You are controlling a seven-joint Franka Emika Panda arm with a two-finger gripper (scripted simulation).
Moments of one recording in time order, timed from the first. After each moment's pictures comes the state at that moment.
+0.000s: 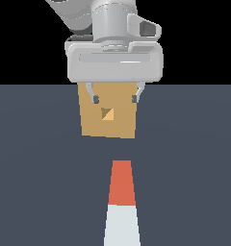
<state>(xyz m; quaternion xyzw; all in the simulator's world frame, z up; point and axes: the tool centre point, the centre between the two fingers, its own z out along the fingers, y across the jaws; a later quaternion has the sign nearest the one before) 0.000 -0.007 0.162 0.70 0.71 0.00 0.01</state>
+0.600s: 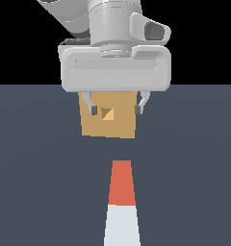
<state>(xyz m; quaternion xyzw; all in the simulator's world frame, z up) 0.001 -0.047 0.144 0.70 0.71 0.00 0.01</state>
